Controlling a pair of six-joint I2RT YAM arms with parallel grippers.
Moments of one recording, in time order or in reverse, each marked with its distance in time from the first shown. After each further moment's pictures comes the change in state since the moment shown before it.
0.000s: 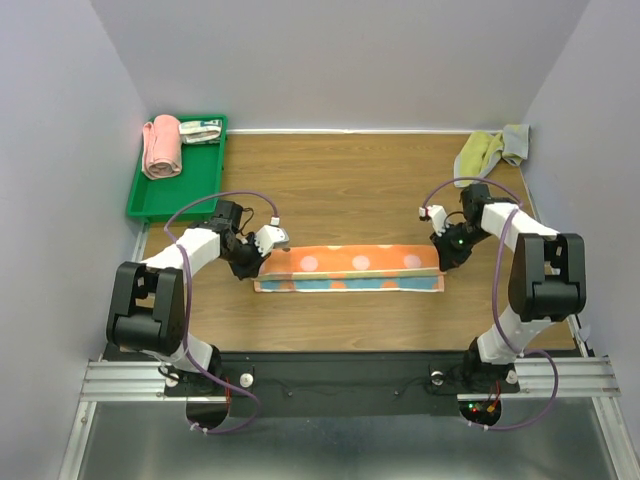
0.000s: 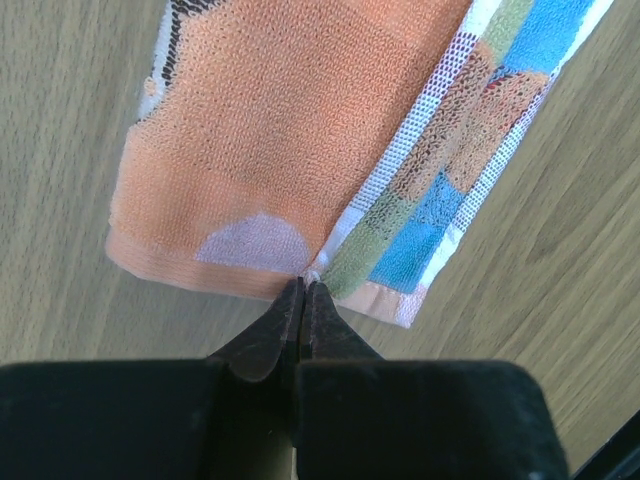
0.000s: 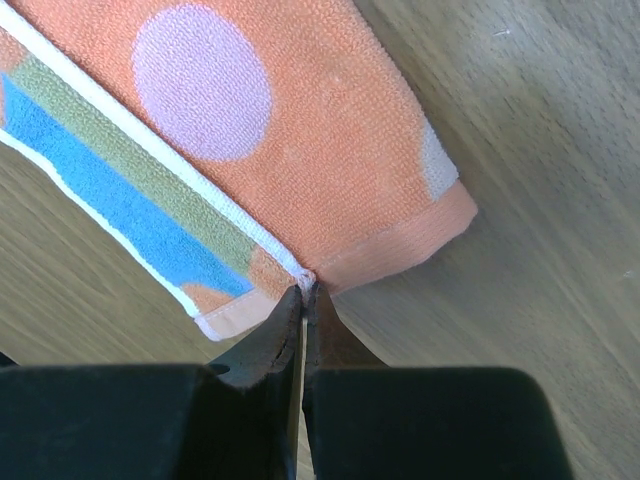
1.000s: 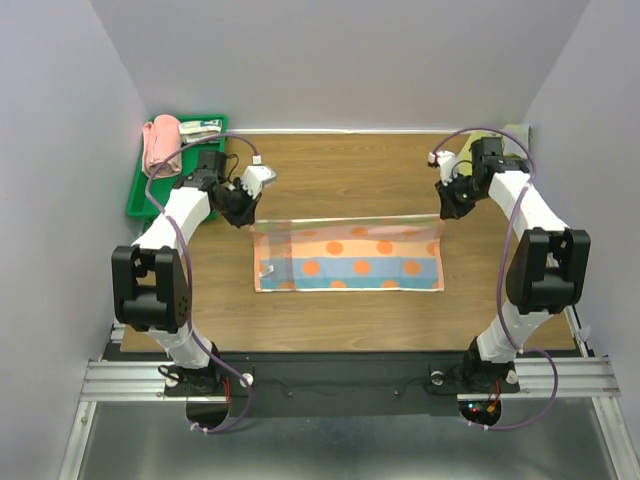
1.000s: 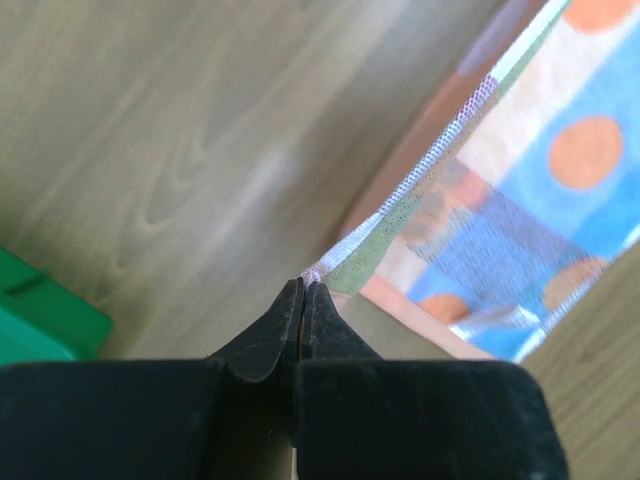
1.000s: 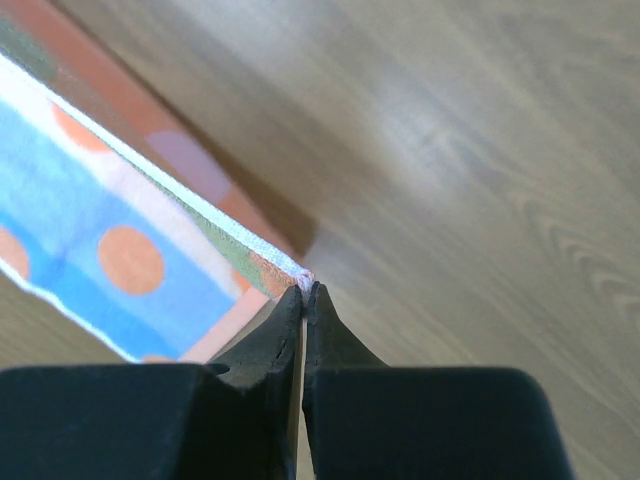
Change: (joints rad) left arm 0.089 0.147 0.449 -0.074 0.046 -0.185; right arm 0.000 0.071 0.394 -0.005 -0.002 0.159
